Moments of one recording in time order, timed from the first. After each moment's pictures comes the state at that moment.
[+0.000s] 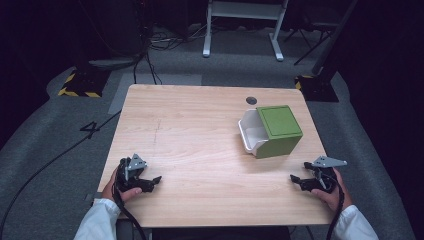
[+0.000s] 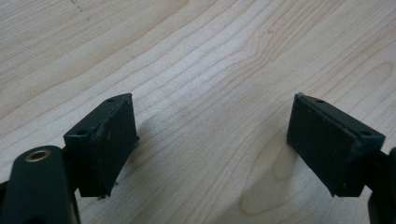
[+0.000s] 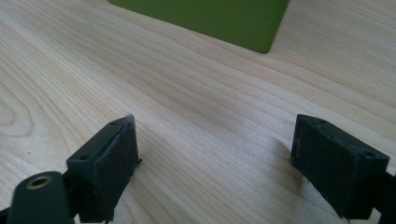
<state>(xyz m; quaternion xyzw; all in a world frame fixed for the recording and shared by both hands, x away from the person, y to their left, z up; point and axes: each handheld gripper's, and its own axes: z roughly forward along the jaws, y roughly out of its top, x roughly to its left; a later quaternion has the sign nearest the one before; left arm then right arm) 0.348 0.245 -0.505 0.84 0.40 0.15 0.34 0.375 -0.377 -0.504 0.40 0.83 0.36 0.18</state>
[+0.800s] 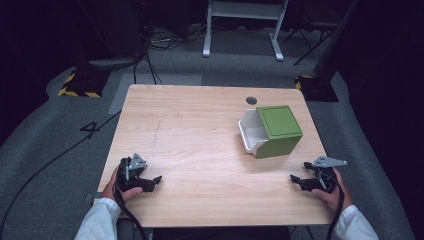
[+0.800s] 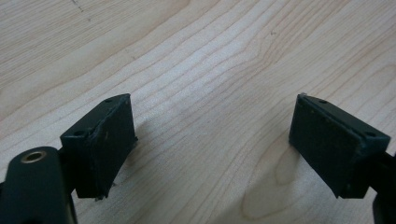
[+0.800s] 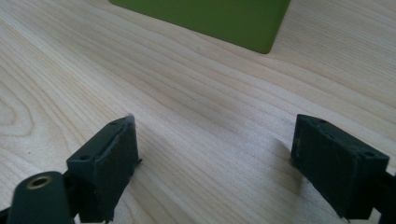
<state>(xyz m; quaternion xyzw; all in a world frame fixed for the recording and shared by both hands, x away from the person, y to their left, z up) 0.349 0.244 -0.504 0.84 0.40 0.15 0.34 0.375 -0.377 -0.504 0.39 0.83 0.36 0.18</state>
